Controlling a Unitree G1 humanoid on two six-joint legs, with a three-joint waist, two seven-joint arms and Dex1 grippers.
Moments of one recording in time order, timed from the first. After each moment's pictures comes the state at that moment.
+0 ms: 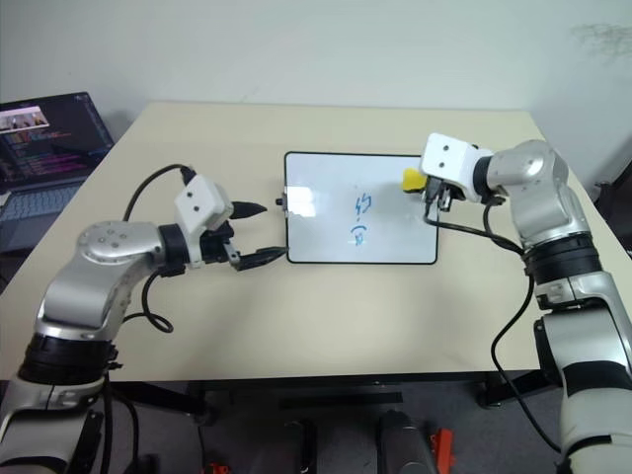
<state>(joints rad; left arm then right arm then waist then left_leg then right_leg) -0.57 0.76 -0.03 -0.11 -0.27 0.50 -0.93 -1.08 -0.67 0.24 0.52 -0.23 0.07 1.05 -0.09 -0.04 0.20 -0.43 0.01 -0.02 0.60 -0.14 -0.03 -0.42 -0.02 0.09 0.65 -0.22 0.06</state>
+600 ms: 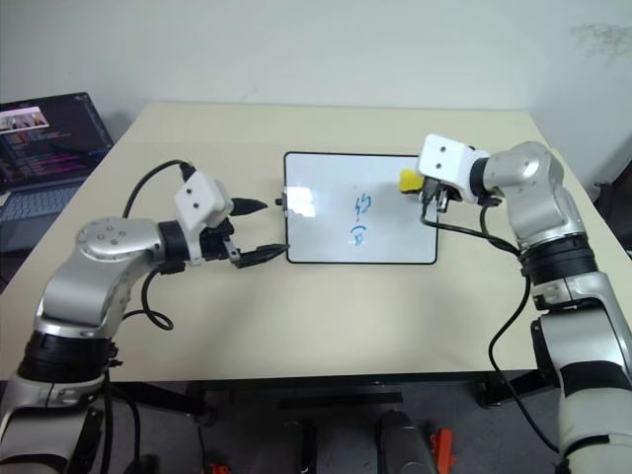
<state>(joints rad) -0.56 0.76 -0.03 -0.11 -0.26 0.50 -0.93 -1.06 -0.62 0.24 0.49 -0.23 0.09 1.04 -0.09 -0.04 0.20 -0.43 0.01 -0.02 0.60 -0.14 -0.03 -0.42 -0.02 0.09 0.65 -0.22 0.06</state>
